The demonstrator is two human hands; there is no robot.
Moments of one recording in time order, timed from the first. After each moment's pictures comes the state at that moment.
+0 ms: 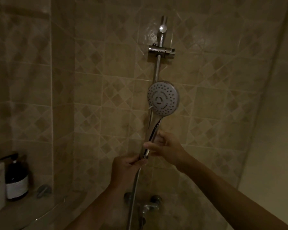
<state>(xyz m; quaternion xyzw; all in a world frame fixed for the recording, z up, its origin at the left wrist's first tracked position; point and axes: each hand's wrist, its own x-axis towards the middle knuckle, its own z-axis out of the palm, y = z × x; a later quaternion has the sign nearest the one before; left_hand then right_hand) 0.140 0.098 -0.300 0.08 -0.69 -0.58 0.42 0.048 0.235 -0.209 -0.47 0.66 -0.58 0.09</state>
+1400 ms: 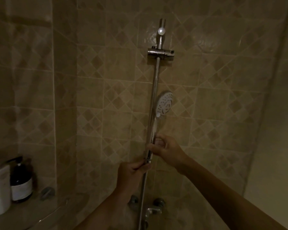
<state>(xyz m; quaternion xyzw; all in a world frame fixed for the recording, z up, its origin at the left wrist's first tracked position) 0.124 0.110 -0.314 0.09 -0.66 -0.63 0.39 0.033 0.235 -0.217 -0.48 0.65 -0.58 0.11</state>
